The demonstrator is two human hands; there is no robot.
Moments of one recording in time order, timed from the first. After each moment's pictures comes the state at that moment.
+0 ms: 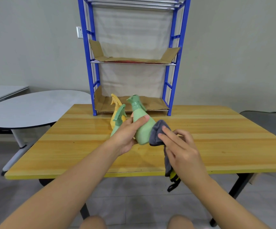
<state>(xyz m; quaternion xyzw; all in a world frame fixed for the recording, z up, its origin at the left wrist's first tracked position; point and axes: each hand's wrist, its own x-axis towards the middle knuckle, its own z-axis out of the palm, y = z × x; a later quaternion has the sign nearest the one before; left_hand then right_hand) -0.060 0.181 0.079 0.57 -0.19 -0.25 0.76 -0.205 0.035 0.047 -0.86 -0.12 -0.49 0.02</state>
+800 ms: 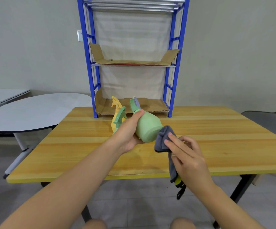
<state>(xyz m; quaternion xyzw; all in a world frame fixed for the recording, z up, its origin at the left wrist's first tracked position) -0.064 0.173 0.099 0.54 -0.09 -0.27 0.79 -0.211 0.021 0.027 -0.86 -0.11 -0.48 0.12</state>
